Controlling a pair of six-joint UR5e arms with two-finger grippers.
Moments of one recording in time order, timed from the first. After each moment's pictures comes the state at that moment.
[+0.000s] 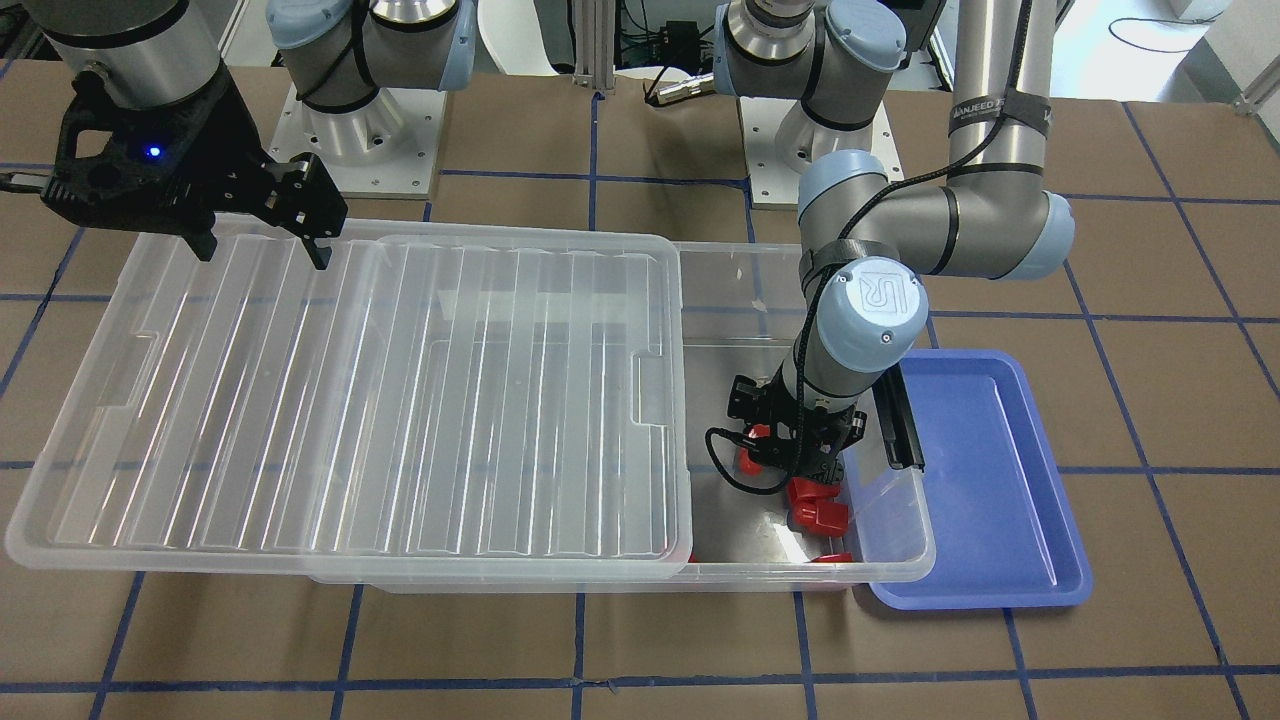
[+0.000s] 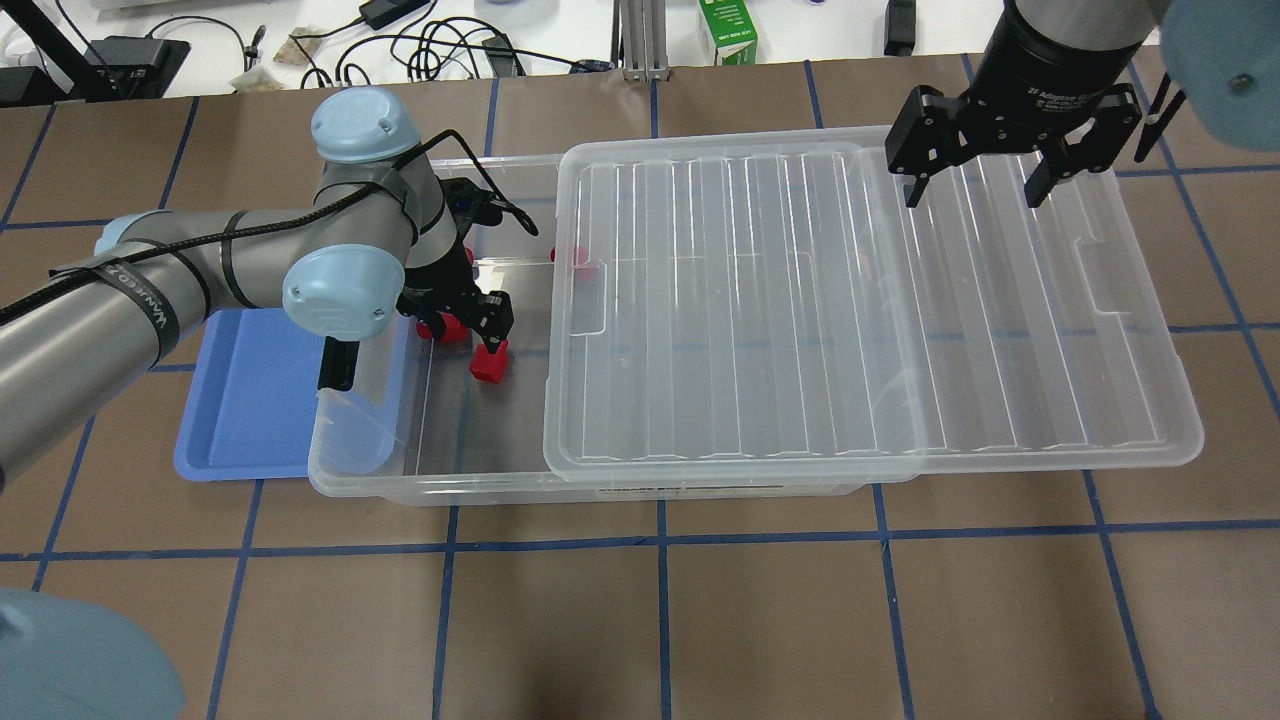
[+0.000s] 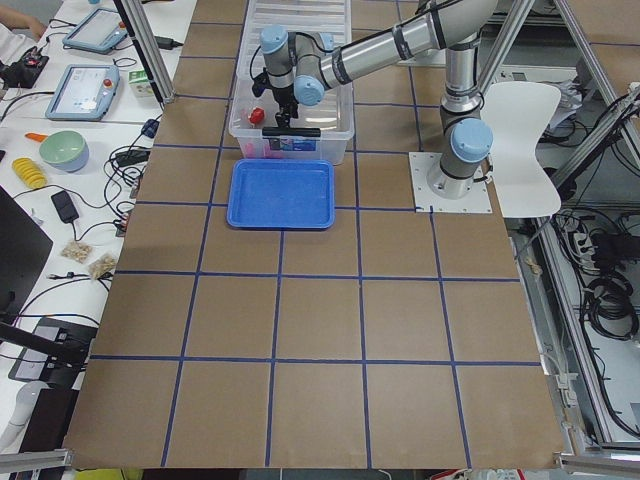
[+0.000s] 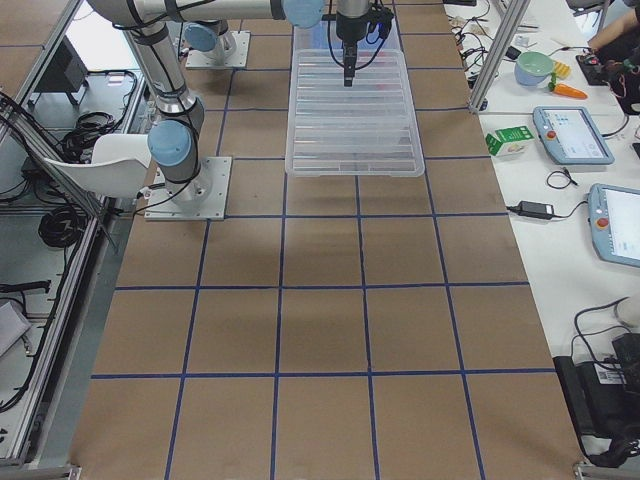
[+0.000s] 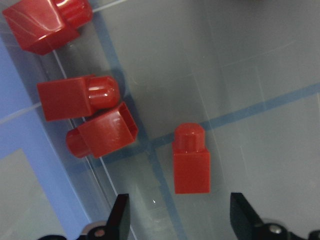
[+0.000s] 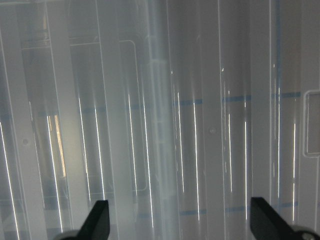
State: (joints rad) left arm -1.61 -1.94 -1.81 -1.08 1.57 0.28; right arm 1.55 -1.55 1.52 -1.57 -1.58 0.04
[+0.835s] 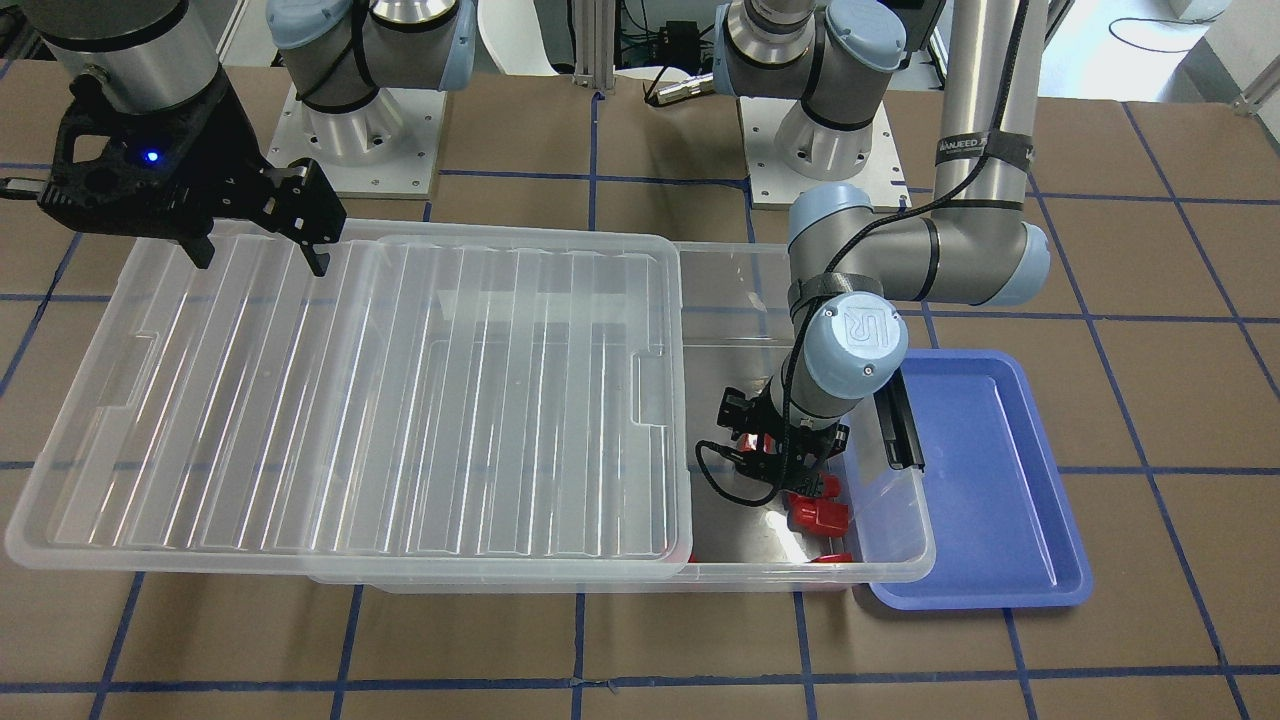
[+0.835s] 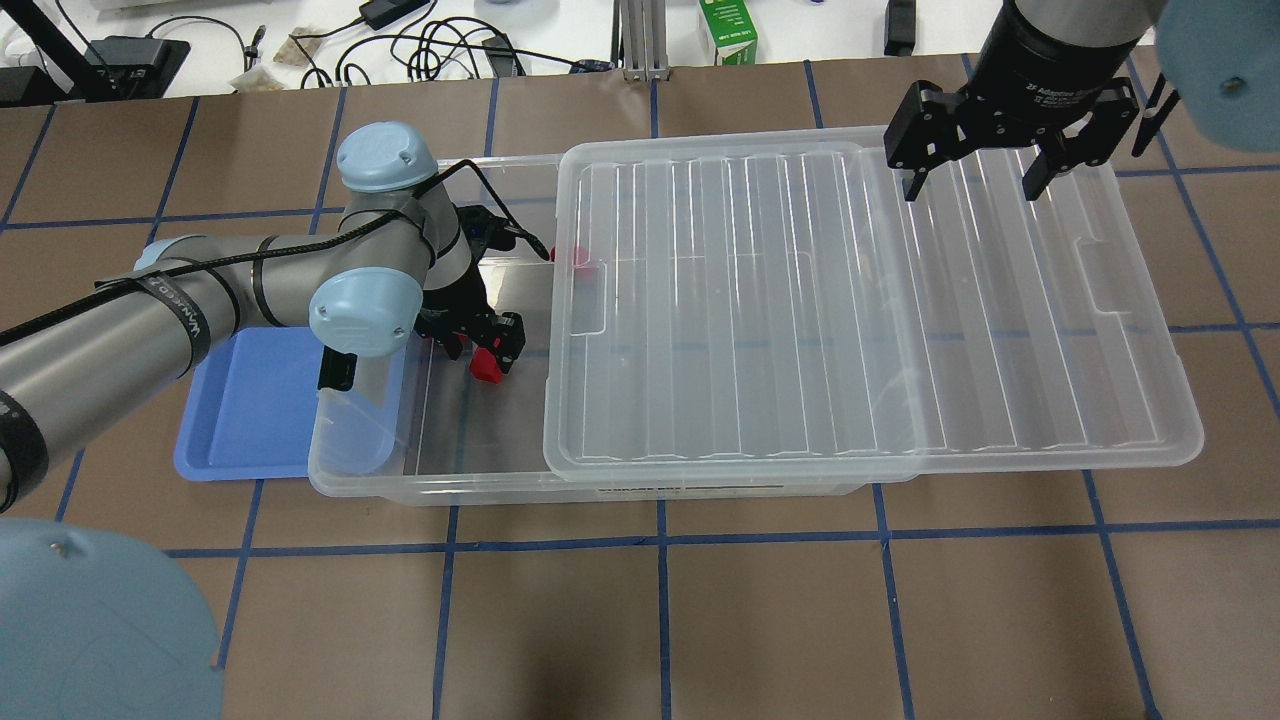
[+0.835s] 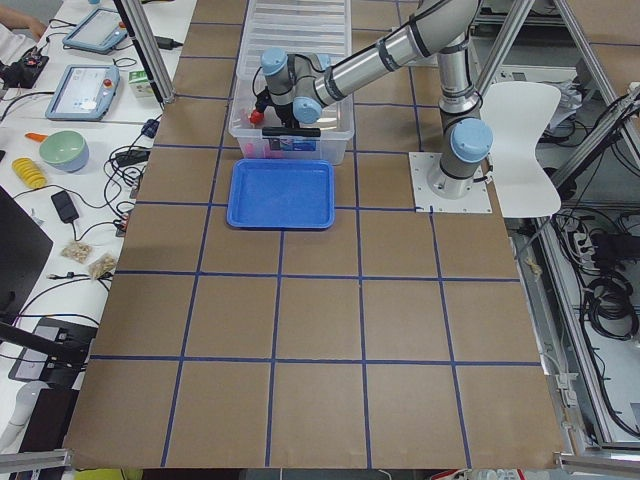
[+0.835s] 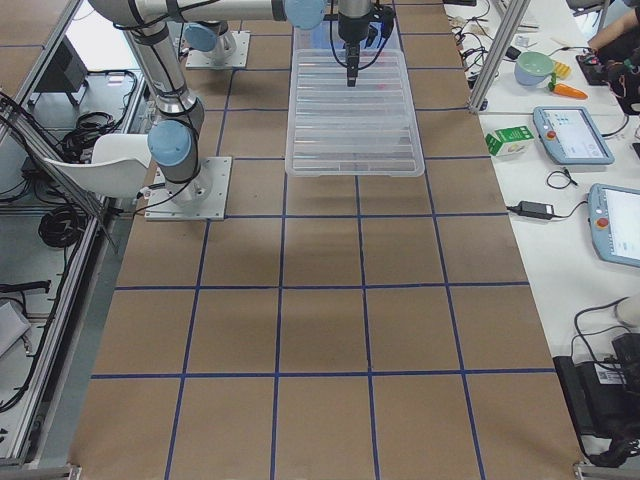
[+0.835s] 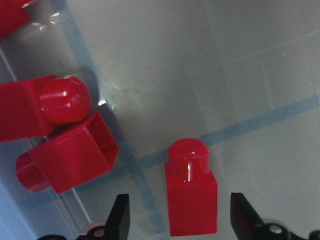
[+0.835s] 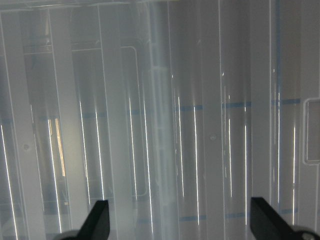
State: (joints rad) left arm -1.62 -1.99 -1.83 -1.04 1.55 0.29; right arm 1.55 -1.55 1.52 -1.58 -1.58 0.04
